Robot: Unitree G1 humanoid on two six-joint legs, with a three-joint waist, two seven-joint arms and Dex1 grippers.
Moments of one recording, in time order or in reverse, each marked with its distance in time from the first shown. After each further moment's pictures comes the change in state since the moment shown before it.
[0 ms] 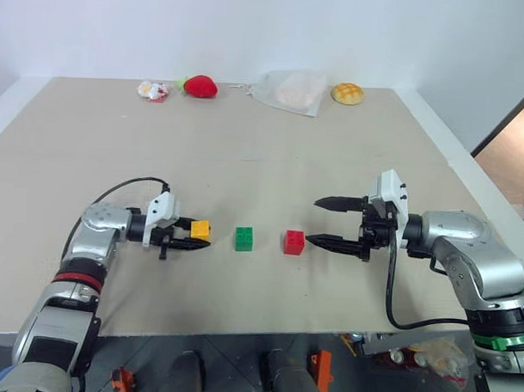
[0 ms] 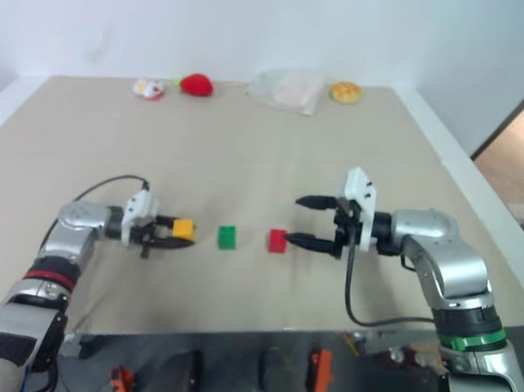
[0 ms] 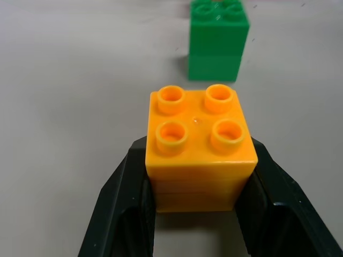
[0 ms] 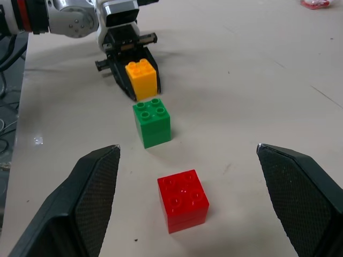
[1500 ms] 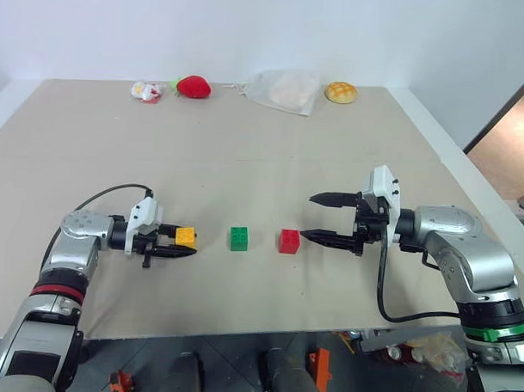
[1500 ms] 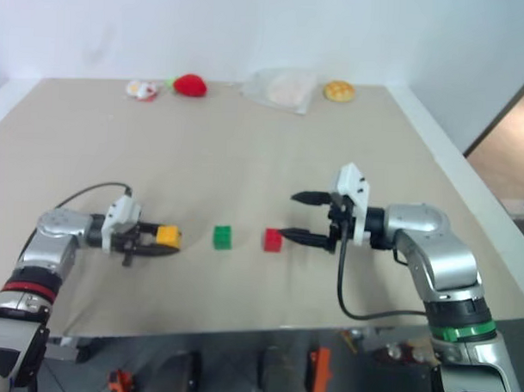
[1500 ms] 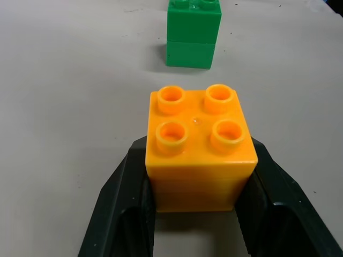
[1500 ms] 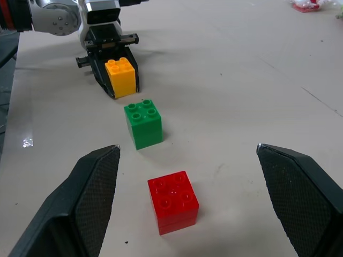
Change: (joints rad) left arm 0.095 0.084 0.033 -0.077 -0.047 0.044 -0.024; right arm -0.049 0.025 0.029 0.047 -0.030 -0.014 0.006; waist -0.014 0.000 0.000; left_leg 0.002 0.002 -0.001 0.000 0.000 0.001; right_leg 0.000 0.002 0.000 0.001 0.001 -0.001
